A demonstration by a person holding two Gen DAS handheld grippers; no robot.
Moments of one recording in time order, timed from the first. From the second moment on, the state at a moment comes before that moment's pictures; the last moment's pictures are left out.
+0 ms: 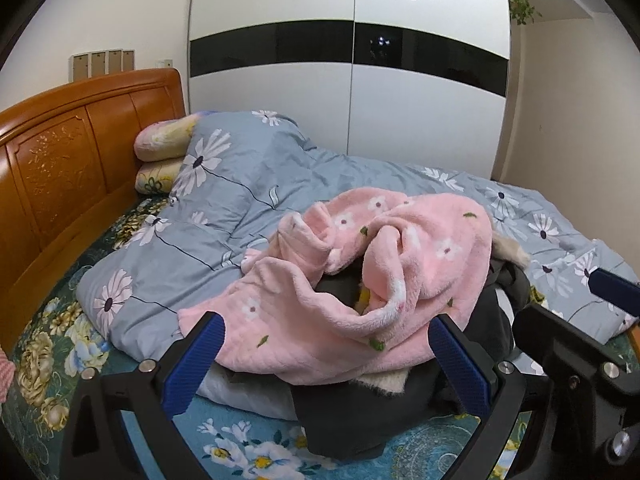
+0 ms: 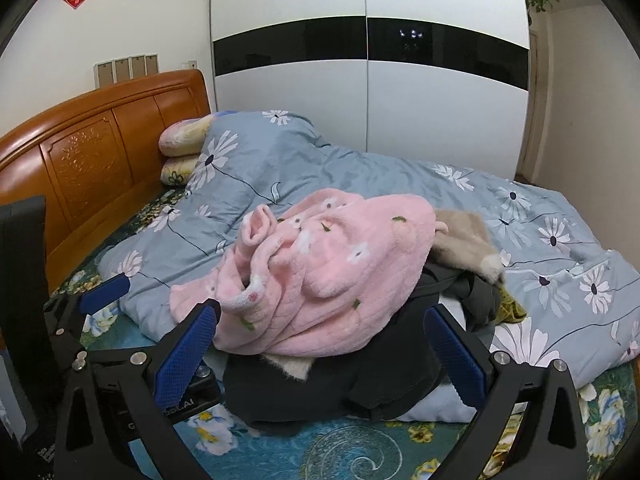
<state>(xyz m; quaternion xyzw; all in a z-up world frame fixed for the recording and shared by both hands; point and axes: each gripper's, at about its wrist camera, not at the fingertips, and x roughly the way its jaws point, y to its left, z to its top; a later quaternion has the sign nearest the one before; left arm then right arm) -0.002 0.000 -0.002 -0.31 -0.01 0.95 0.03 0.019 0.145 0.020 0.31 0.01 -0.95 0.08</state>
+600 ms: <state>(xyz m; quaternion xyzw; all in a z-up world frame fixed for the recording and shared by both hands) -0.045 0.006 -0.040 -0.33 -0.02 0.94 0.04 -0.026 0.160 -0.017 0.33 0.01 -0.94 0.09</state>
